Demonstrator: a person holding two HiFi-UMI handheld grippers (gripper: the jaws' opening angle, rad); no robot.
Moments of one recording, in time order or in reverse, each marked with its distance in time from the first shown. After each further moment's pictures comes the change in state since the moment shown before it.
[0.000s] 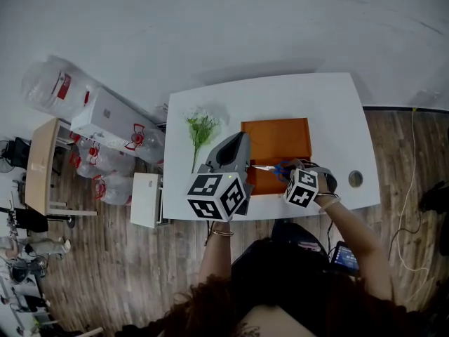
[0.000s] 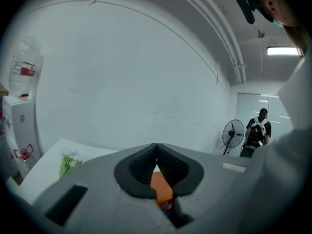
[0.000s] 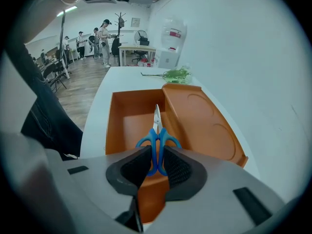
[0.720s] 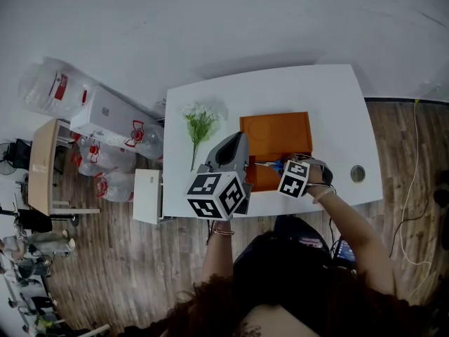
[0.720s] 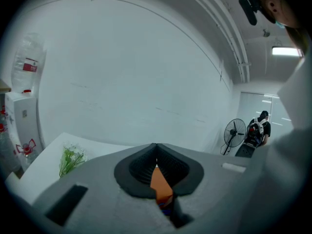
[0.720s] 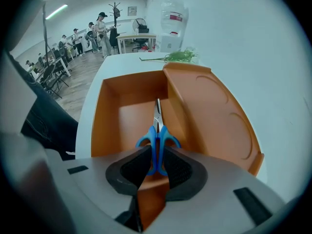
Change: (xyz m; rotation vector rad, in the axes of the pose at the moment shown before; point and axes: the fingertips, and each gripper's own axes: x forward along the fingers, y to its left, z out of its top) left arm 0.006 0.008 -0.019 -0.025 0.041 0.022; right arm 0.030 0.002 -0.009 0.011 0.128 0.065
